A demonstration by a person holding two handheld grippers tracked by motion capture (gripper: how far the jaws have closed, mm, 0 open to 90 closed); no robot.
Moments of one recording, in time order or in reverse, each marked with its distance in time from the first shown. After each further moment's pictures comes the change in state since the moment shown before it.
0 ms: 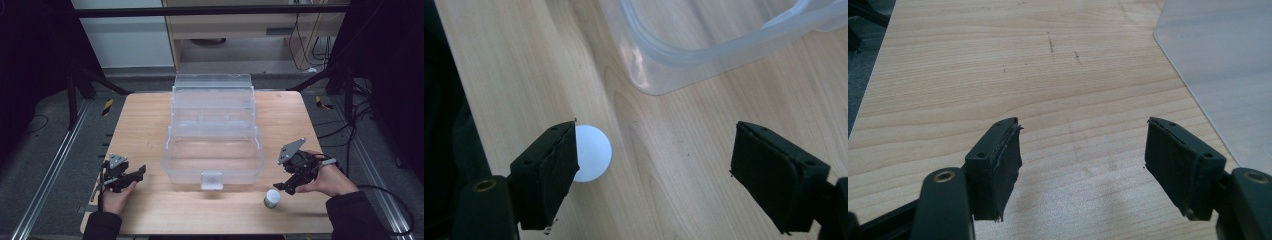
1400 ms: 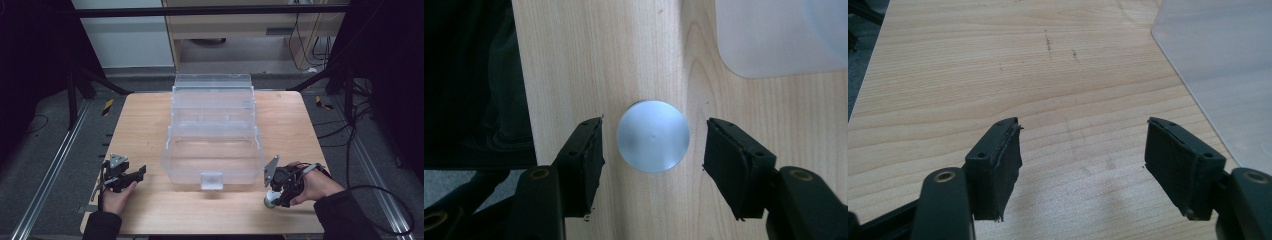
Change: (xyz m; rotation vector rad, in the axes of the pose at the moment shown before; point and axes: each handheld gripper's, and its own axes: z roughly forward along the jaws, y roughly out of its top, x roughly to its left) left arm 0.000 0.000 0.001 0.009 -0.009 0.002; right arm 0.029 0.011 0.035 0.235 0.152 -0.243
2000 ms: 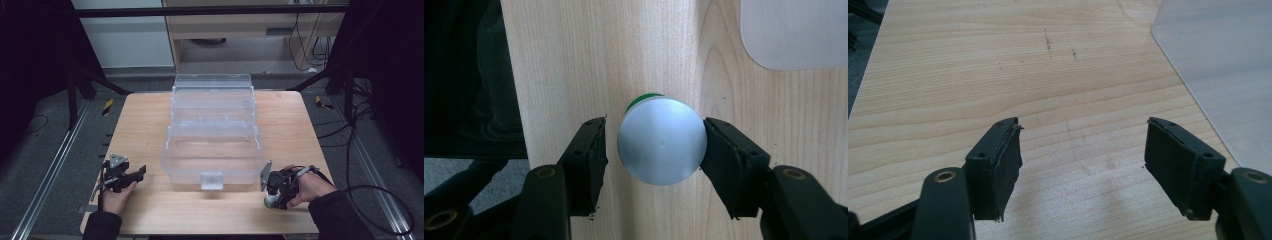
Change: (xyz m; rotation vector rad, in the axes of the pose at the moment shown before) left arm 0.000 0.000 0.000 0.002 -0.001 0.000; right arm 0.000 0.003 0.020 0.065 0.020 -0.013
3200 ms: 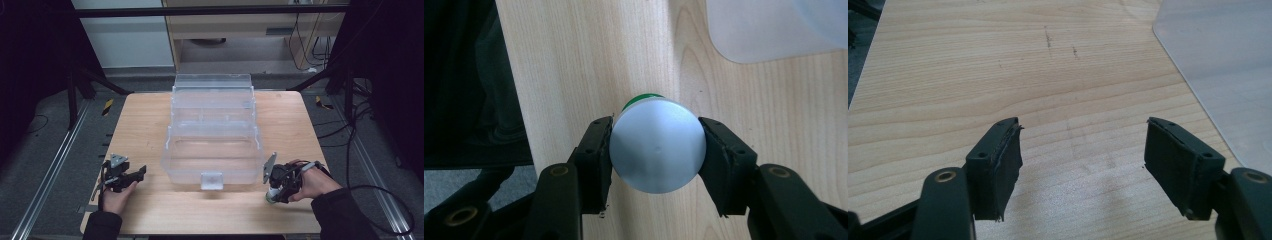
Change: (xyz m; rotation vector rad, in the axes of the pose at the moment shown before) left arm 0.000 0.000 0.001 0.009 0.001 -0.002; right arm -0.007 -0.003 -0.022 -0.029 -0.017 0.068
